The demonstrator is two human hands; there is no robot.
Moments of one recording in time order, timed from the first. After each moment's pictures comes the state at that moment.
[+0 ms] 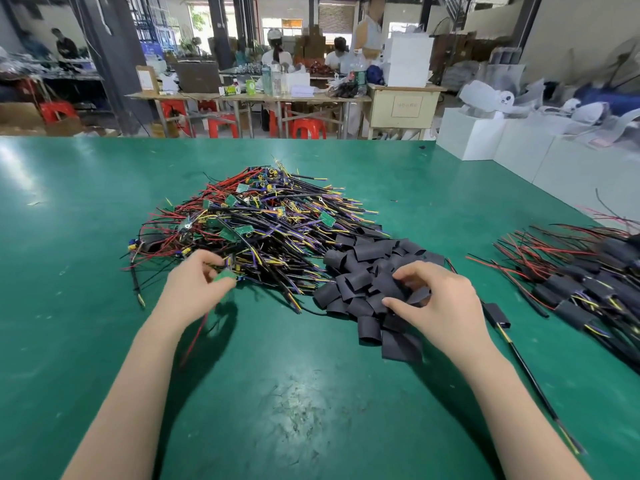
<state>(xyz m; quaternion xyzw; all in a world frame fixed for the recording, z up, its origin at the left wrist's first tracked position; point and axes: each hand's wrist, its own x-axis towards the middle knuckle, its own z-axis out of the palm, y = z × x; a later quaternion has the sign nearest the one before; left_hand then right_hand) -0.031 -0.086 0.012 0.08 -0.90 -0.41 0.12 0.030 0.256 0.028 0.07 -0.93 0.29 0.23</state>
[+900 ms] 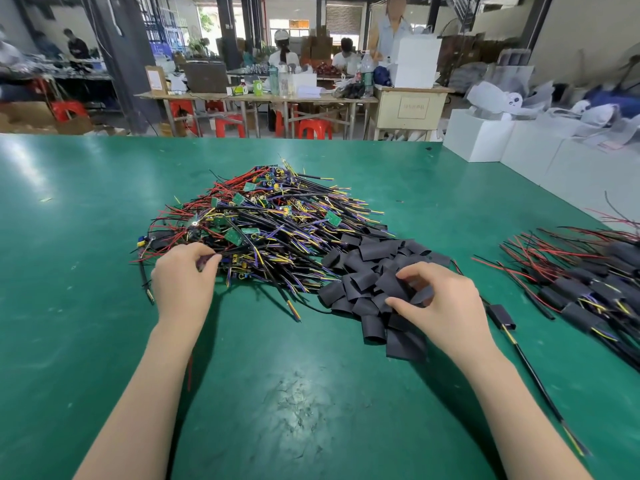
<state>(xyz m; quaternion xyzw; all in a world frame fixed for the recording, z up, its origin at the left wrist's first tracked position) -0.017 -0.079 0.020 0.10 -0.89 -0.27 0.36 0.030 0.255 0.026 0.09 -0.92 0.28 0.25</state>
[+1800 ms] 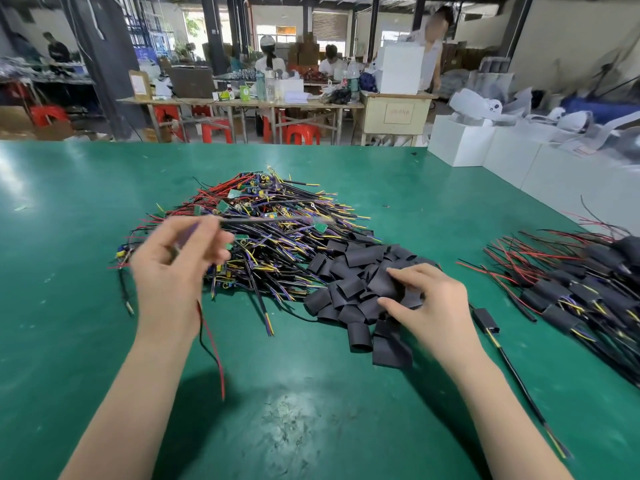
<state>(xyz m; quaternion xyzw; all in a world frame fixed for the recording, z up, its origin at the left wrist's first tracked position) 0.015 -0.033 0.068 -0.11 -0.56 -0.75 0.33 0.029 0.255 0.032 0.11 -0.90 0.31 0.29</state>
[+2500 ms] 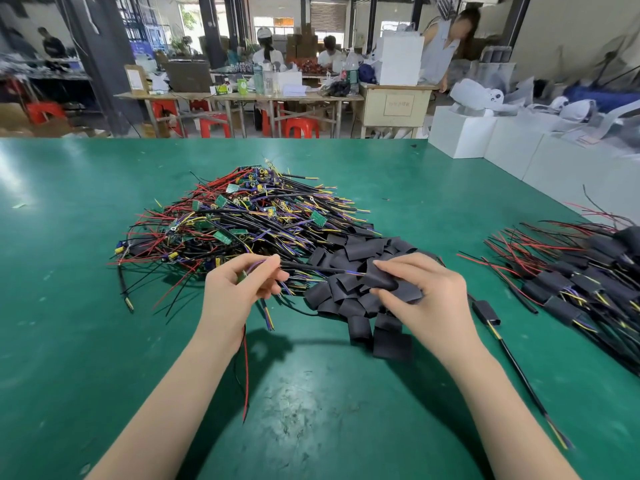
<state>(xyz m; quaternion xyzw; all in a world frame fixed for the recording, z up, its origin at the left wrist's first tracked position) 0.008 0.002 0.028 -0.03 -0.64 -0.76 0.12 0.031 0.251 0.033 0.18 -0.86 0.32 0.35</state>
